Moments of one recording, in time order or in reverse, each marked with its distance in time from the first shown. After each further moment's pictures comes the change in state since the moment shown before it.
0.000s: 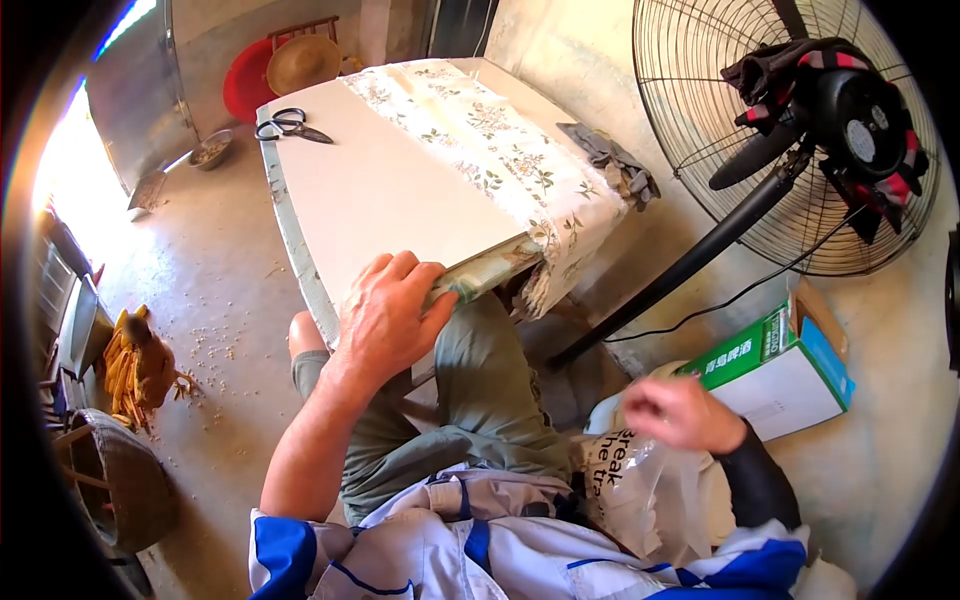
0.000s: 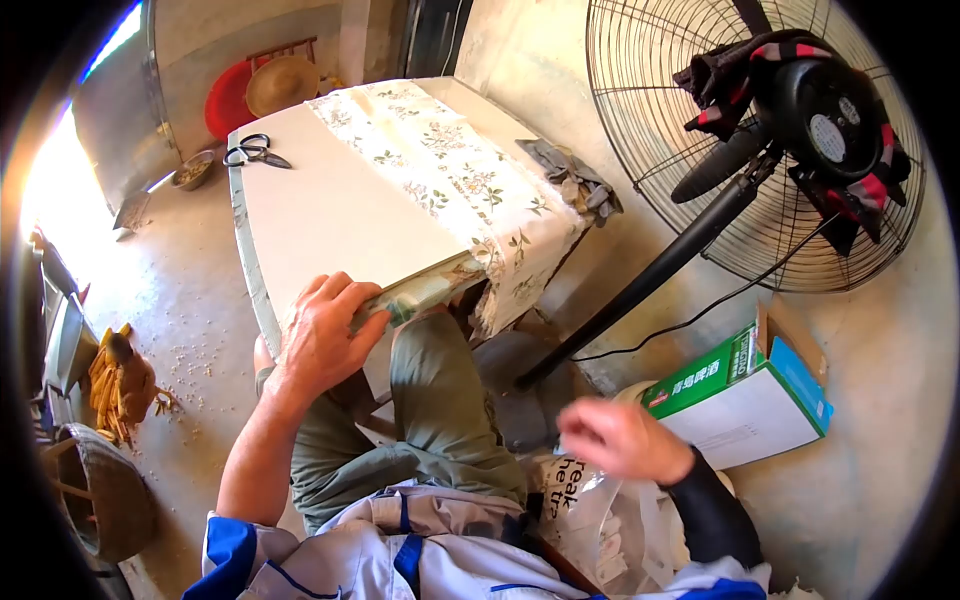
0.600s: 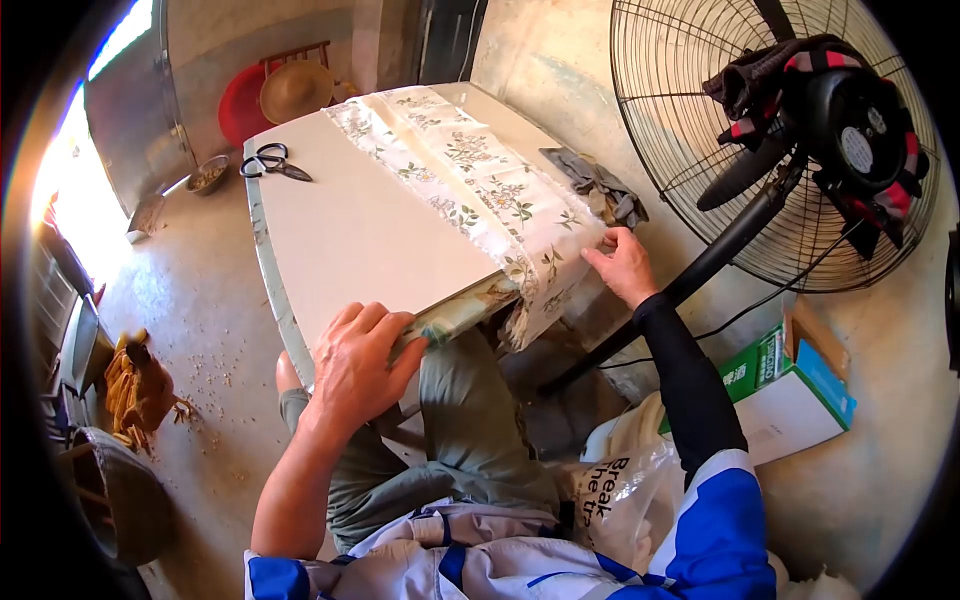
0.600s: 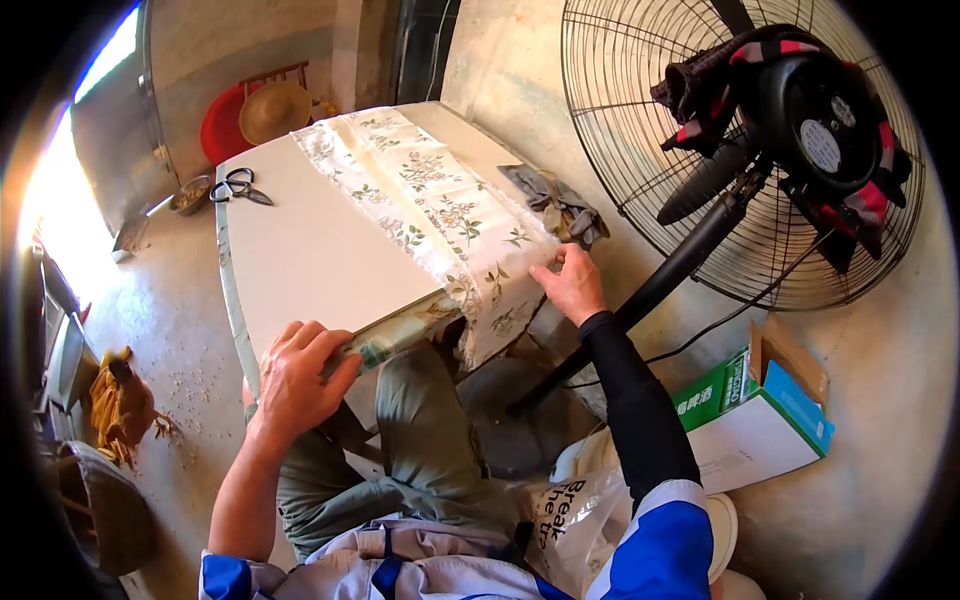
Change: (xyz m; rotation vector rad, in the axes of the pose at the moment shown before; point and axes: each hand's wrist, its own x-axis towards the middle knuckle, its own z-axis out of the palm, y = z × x) left_hand 0.001 0.006 -0.002 0.066 0.009 -0.009; right_hand 0.223 0.170 -0.045 -0.190 0.809 0.169
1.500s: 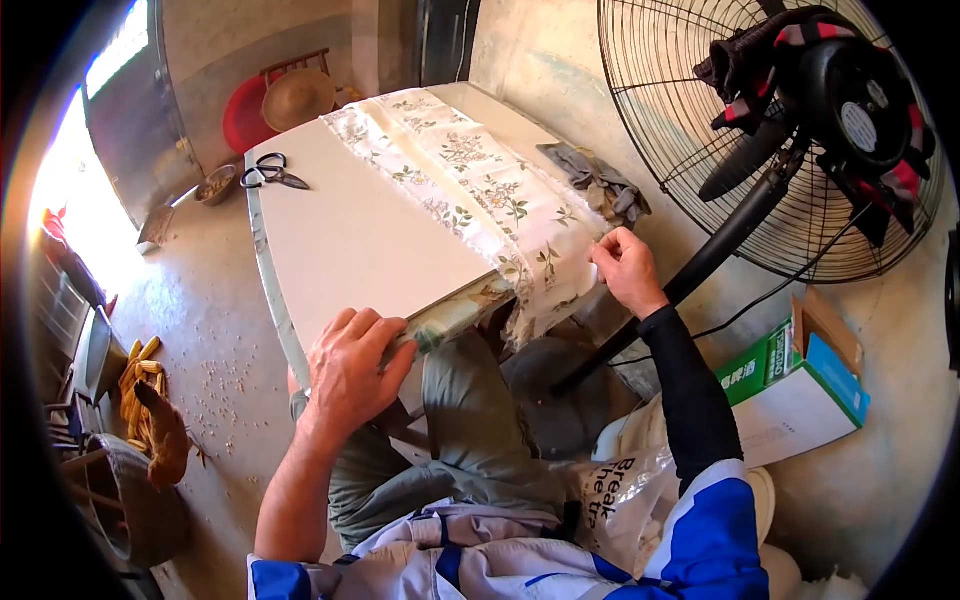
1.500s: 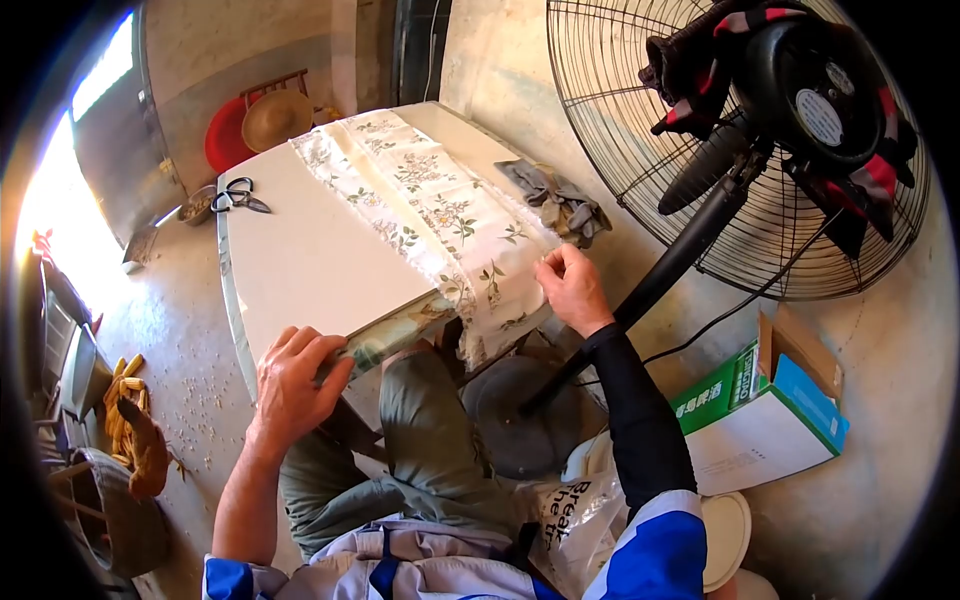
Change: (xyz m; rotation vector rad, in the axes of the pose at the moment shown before) left_hand 0.001 0.006 -0.003 0.035 -0.005 0.016; right_hand -0.020 -0.018 -0.017 0.611 -0.153 0.080
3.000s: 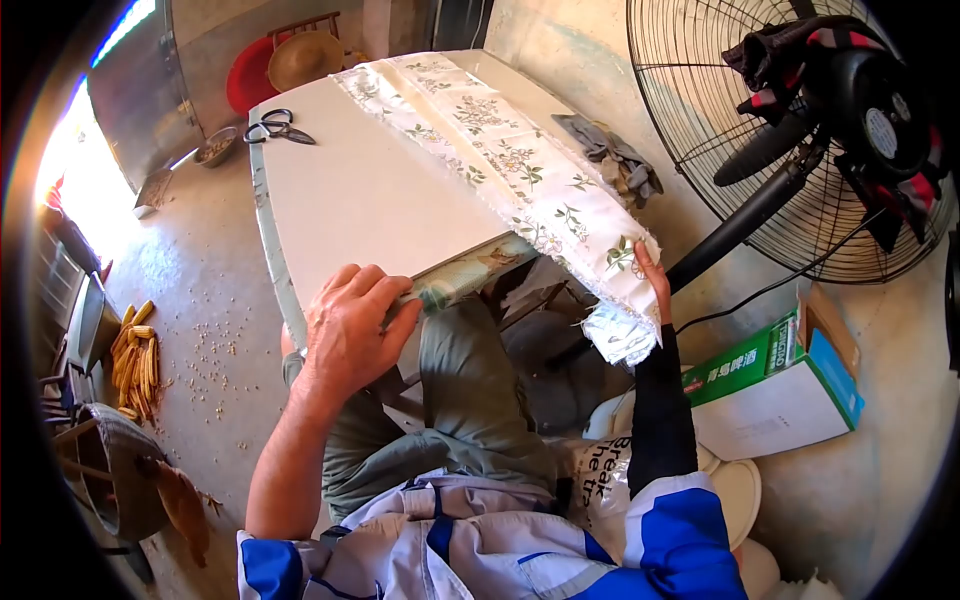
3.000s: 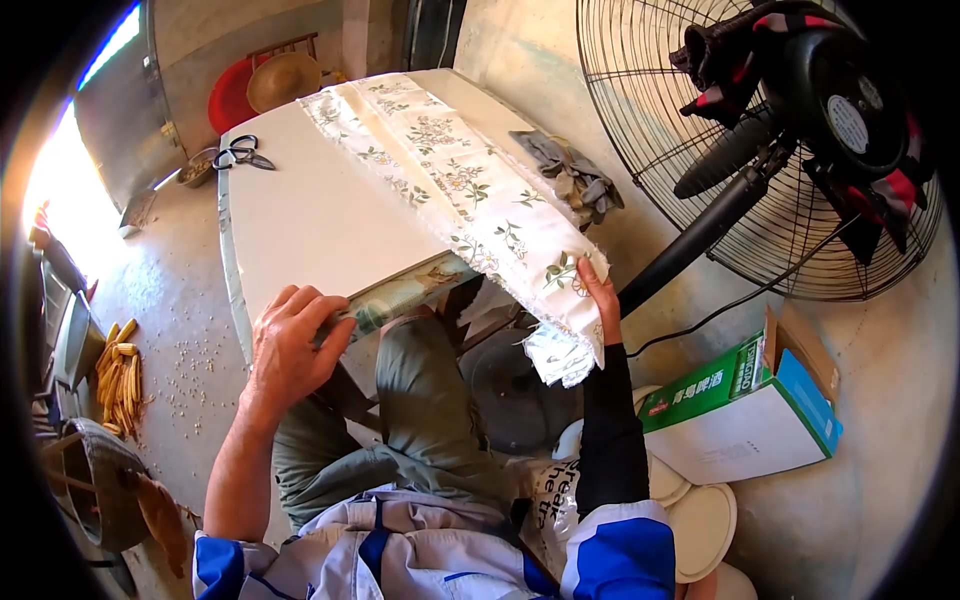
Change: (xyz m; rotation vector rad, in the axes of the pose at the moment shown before) left_hand -0.002 -0.004 0.002 -0.006 0.033 0.033; right_hand -0.052 0.047 -0.006 0.783 0.046 0.185
